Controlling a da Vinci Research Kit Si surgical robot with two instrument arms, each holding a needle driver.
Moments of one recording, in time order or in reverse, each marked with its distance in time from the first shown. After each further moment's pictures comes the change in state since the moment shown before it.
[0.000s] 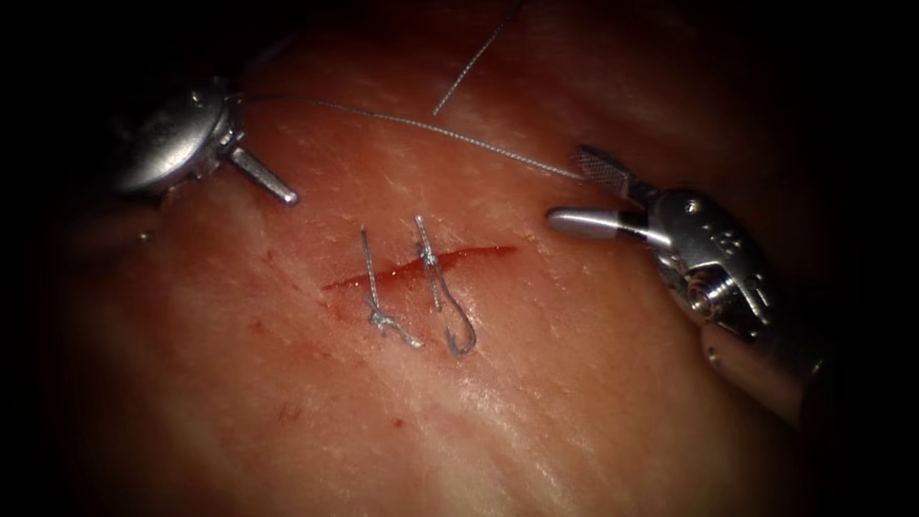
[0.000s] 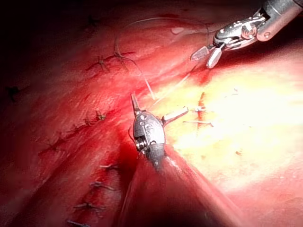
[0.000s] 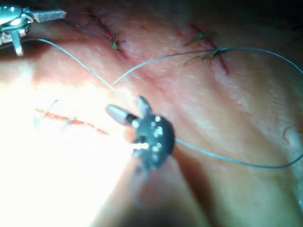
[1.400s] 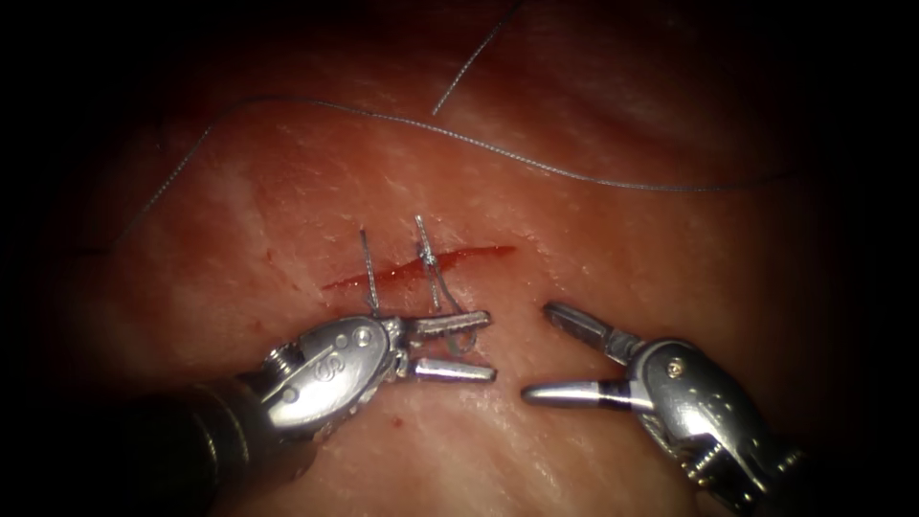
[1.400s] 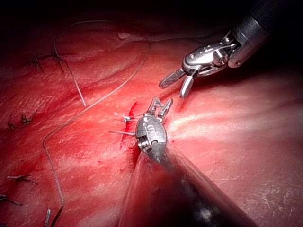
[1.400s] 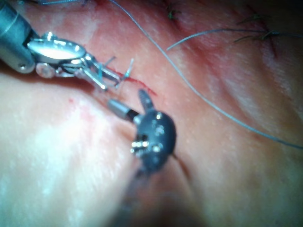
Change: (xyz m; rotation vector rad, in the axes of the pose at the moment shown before) right arm -0.003 -0.010 -0.002 0.147 -0.114 -0.147; left arm -0.003 0.013 0.009 0.072 -0.040 -0.218
